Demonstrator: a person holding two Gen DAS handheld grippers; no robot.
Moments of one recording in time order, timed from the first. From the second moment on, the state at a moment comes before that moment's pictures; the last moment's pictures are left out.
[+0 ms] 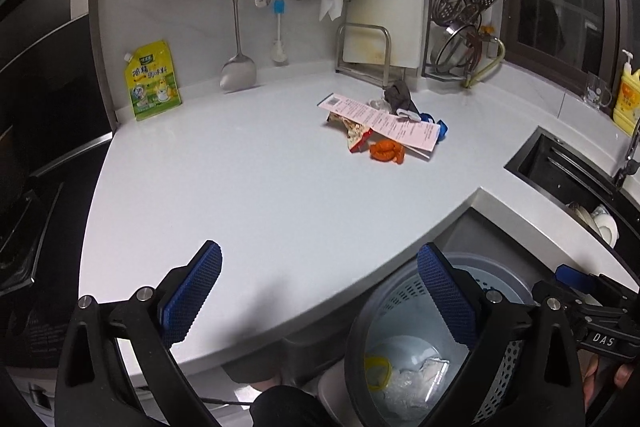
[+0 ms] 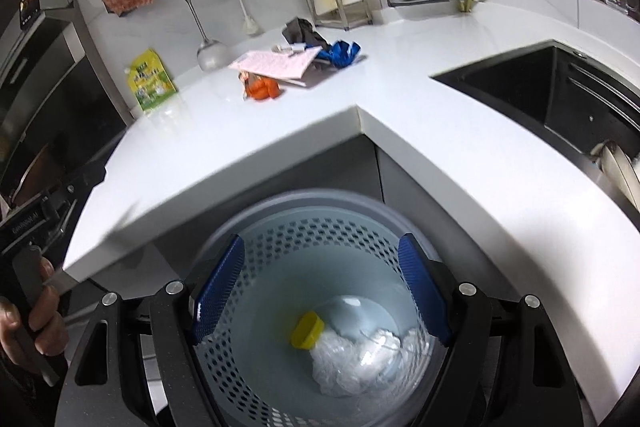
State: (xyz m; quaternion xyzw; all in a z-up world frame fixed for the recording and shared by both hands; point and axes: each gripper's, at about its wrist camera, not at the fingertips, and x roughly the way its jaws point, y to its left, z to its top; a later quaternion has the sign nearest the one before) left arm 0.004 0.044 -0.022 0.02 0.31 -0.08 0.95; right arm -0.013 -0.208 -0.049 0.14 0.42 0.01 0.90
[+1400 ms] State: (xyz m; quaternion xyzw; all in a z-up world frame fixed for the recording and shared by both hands) left arm 0.209 -0.003 -0.036 -0.01 0.36 -0.06 0.93; right arm 0.260 -0.272 -0.059 0.10 0.45 -0.01 0.89
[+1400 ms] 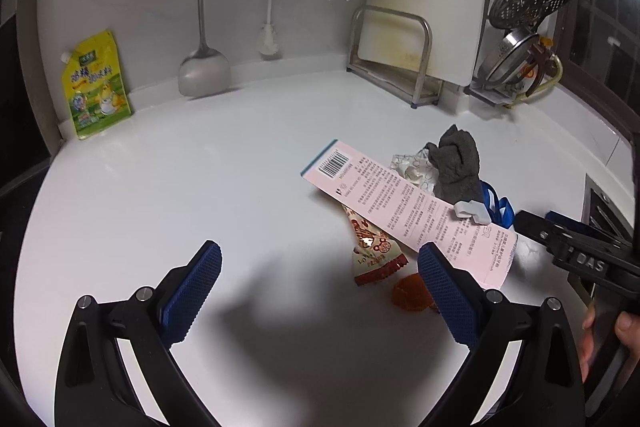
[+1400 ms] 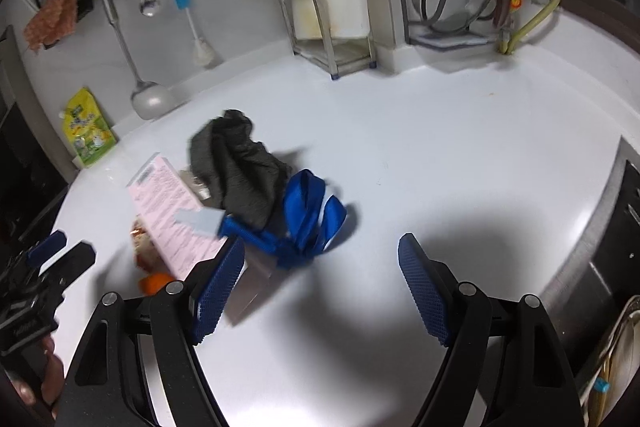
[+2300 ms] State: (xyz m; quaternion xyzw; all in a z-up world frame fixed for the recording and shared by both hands) left arm 0.244 -0.016 -0.063 -0.01 0.40 -0.05 0.91; right arm 0.282 -0.266 -0.079 0.10 0.47 0.01 0.88
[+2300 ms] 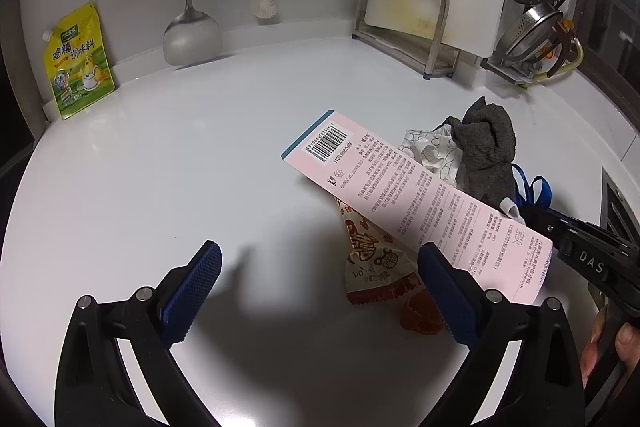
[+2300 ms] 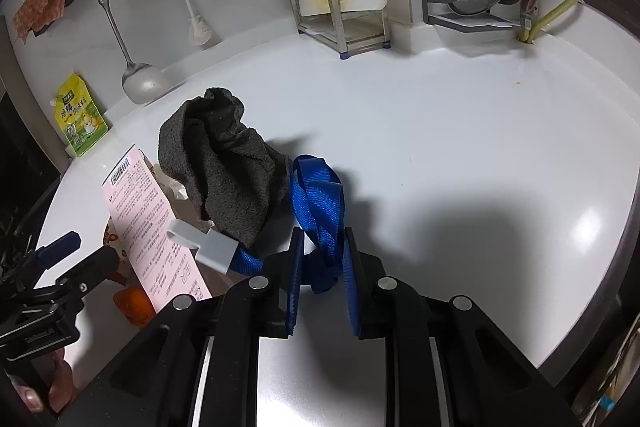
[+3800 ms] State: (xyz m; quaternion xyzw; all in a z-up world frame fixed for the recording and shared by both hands) left arm 0.165 0.026 -0.007 -0.01 0.33 -0.05 0.94; right arm 0.193 -0.298 -0.012 0.12 0.36 -0.07 0.92
